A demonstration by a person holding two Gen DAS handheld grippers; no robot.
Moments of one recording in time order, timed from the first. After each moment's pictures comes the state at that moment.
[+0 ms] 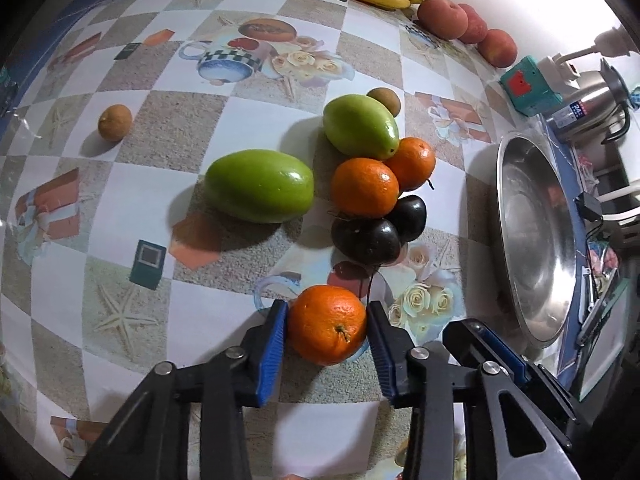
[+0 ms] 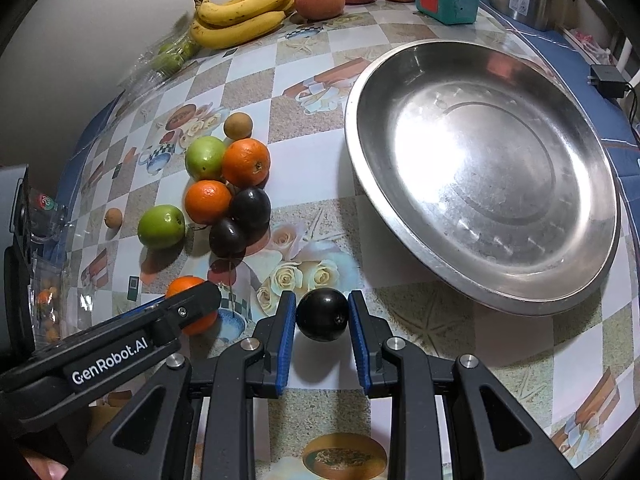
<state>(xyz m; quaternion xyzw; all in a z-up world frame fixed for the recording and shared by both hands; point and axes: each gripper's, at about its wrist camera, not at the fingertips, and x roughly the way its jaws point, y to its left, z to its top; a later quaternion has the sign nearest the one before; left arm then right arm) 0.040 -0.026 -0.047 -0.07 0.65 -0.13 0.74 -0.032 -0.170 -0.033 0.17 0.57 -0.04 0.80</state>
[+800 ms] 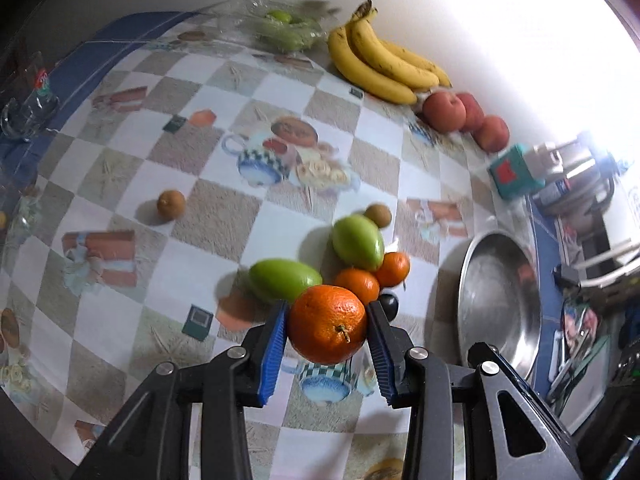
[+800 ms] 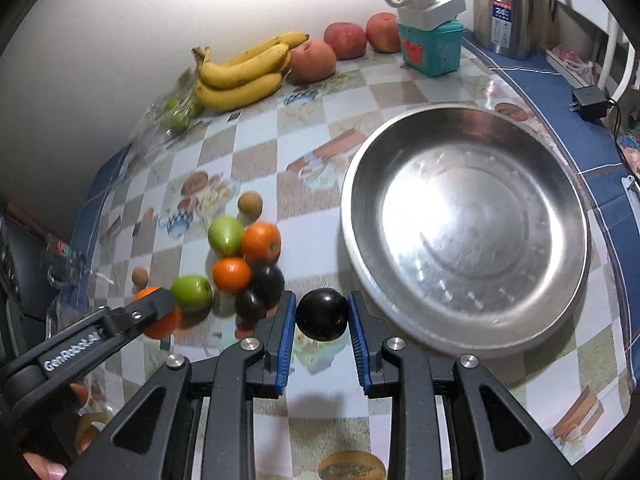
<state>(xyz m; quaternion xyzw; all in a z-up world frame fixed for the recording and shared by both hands) 0.059 0.005 0.018 -0.13 0.58 -0.09 0.80 -0.018 -0.191 0.017 0.21 0.51 -0.06 0.83</state>
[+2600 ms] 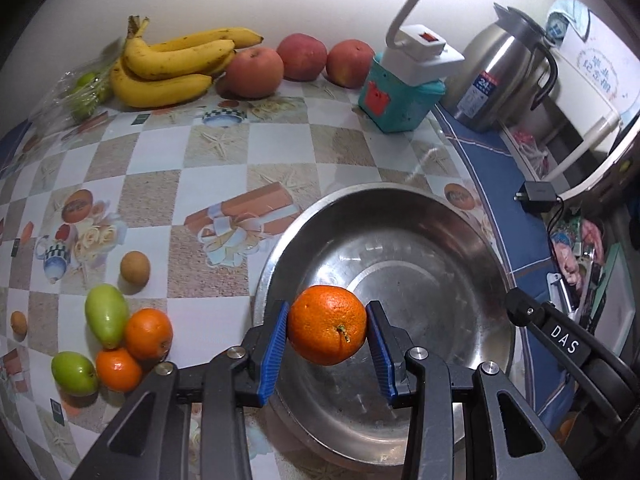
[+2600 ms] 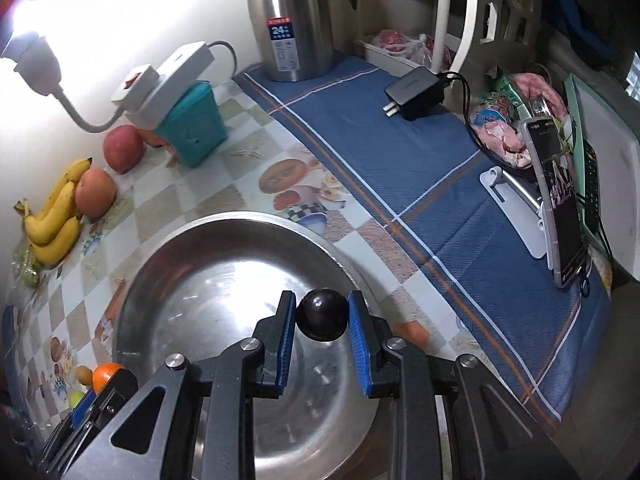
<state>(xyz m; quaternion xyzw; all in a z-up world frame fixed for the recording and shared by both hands) 0.071 -0.199 0.001 0.01 0.55 -0.23 0.80 -0.019 -0.373 0.010 0.25 0.47 -0.32 0.78</state>
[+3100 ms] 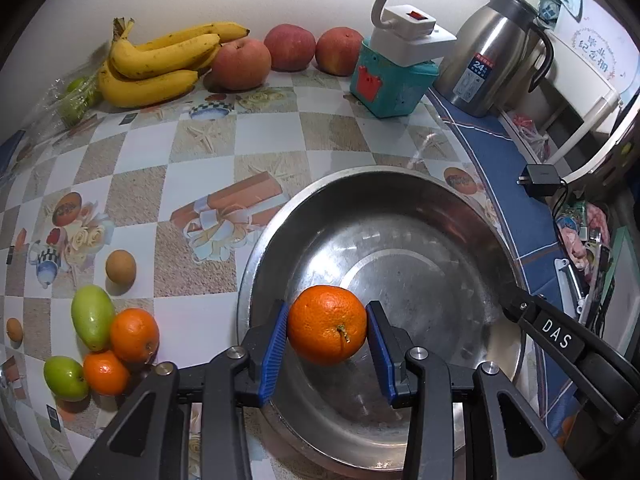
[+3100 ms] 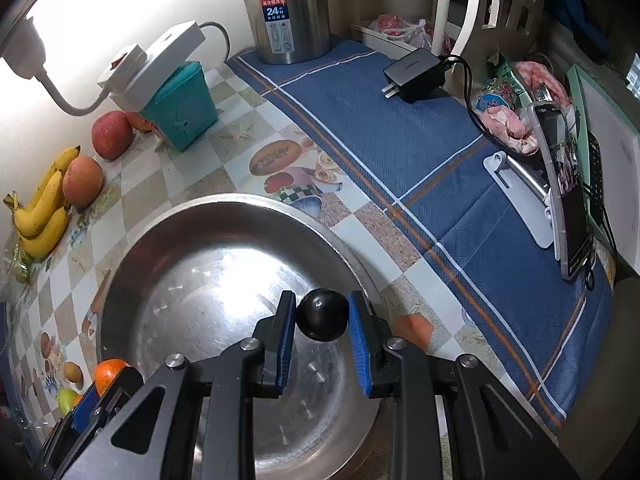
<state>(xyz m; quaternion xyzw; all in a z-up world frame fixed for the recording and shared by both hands) 0.067 -0.208 -0.010 0.03 0.56 -0.23 0.80 -0.013 -0.373 -0.006 0.25 0.49 -0.32 0.77</state>
